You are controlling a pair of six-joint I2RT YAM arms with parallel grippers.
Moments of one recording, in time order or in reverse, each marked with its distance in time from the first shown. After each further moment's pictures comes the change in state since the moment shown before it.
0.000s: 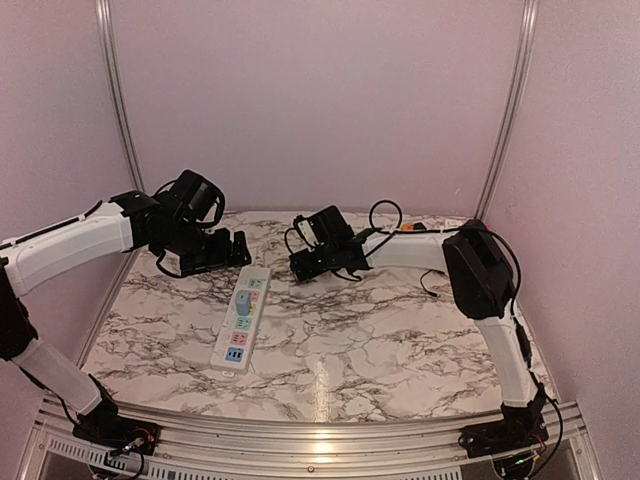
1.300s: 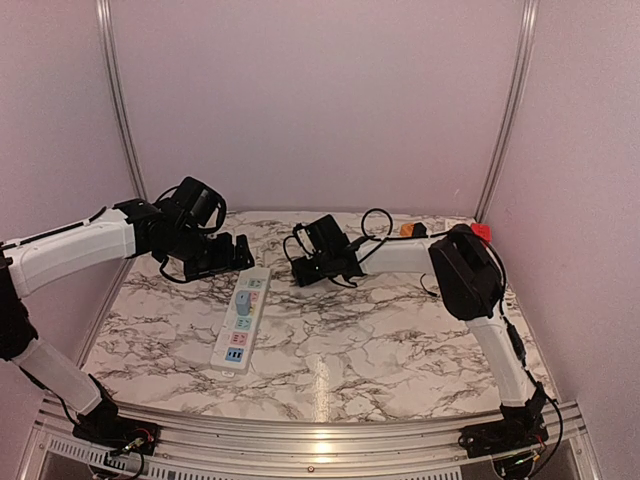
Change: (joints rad) left arm 0.000 -0.001 -0.058 0.083 0.020 -0.029; right arm -0.004 0.095 0.040 0.023 0.003 0.024
